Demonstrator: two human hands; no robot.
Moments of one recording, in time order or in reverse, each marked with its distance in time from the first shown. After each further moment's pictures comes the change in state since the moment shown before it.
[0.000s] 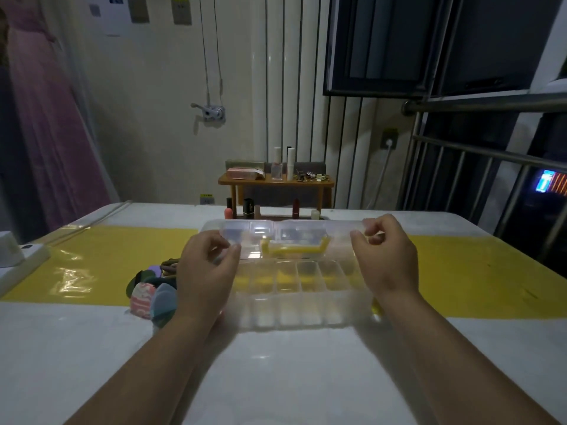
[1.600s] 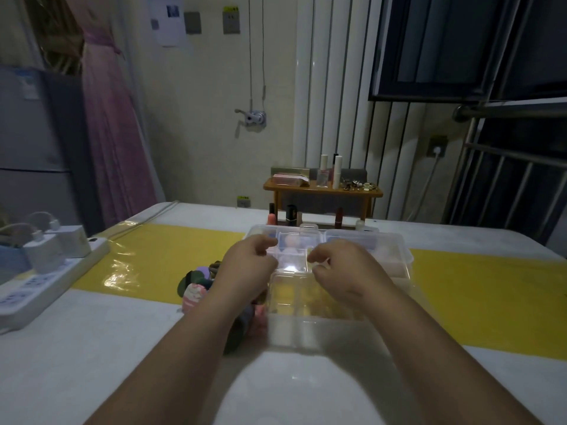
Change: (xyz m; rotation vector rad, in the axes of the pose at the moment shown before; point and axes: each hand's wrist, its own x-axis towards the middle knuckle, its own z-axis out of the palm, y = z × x) left_hand 0.033 0.019 -0.027 0.084 -0.327 -0.395; right_hand -0.014 -0.071 0.071 -0.345 -0.761 -0.214
